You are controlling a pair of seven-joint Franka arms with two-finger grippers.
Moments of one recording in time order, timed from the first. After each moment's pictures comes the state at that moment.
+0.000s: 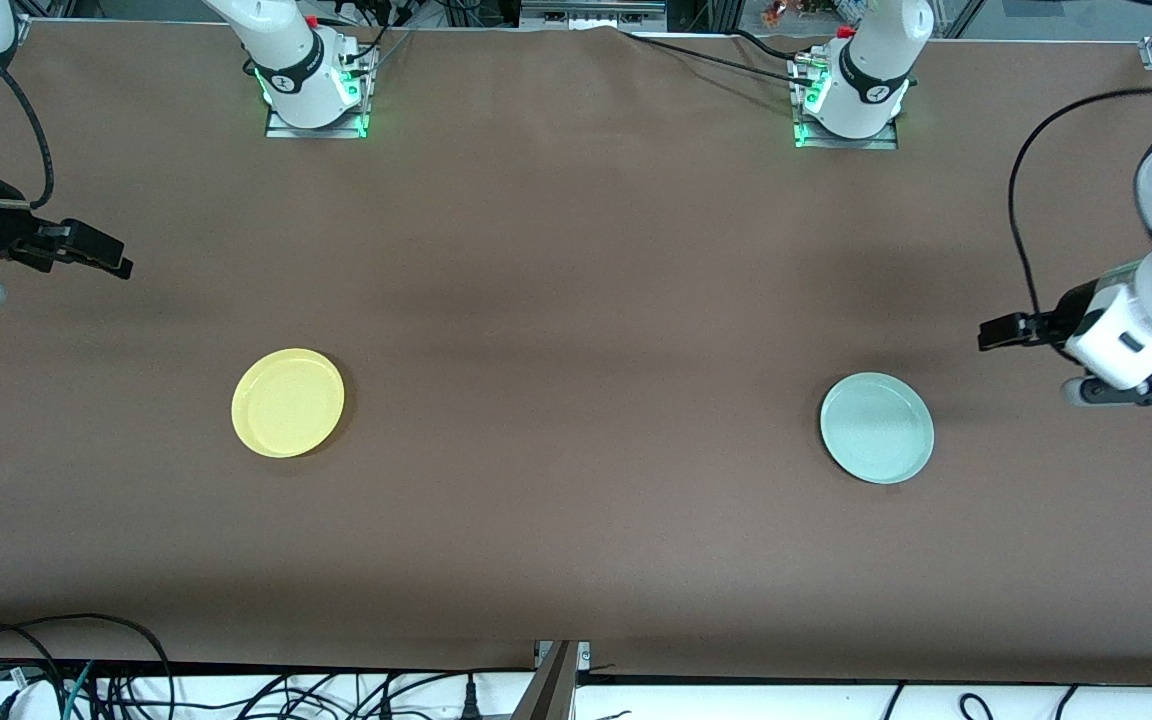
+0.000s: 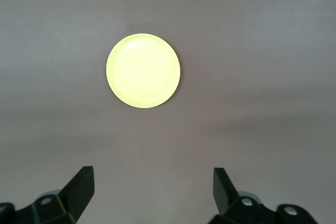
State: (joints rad) left arm 0.12 0.28 -0.07 -1.66 0.02 1.75 -0.03; right arm 0.01 0.05 -0.04 -1.66 0.03 1.65 0.06
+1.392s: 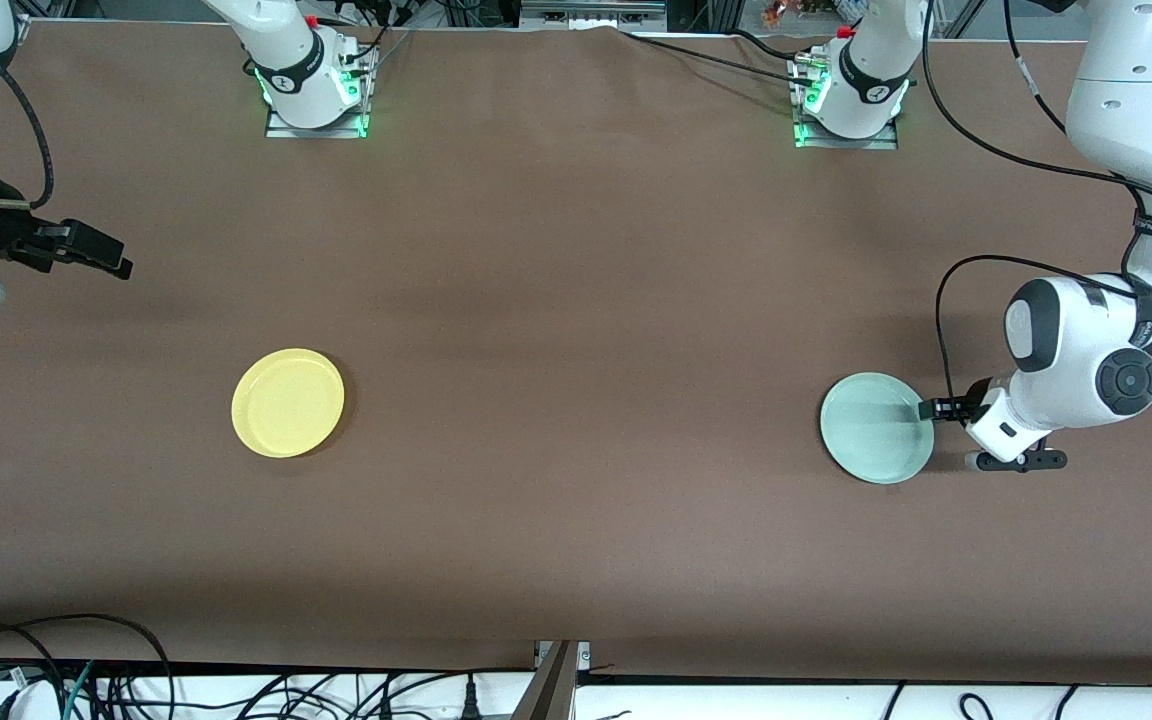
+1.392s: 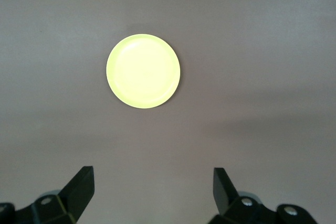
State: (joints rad) left arm 0.18 0.62 -0.08 -1.75 0.05 2.23 0.02; right arm 0.01 0.05 -0.04 -1.66 0.03 1.65 0.06
